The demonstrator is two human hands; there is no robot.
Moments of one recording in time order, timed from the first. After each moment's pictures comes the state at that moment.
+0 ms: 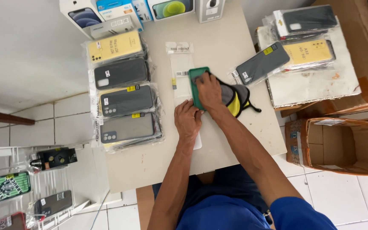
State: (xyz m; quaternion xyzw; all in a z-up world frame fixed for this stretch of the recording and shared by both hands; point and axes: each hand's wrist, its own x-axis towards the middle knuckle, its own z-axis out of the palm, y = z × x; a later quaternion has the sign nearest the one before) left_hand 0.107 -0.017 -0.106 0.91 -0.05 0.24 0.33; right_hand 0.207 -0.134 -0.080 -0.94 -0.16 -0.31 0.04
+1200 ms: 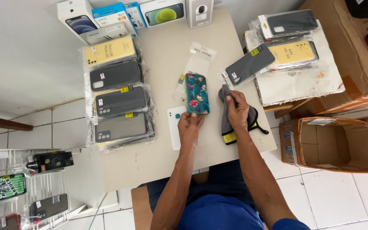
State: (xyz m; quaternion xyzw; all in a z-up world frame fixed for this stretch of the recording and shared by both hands) left_hand 0.056 -0.063 -0.015 0.47 0.24 -0.03 0.85; right_hand 0.106 -0.242 -0.055 -0.74 0.01 -0.25 0.62
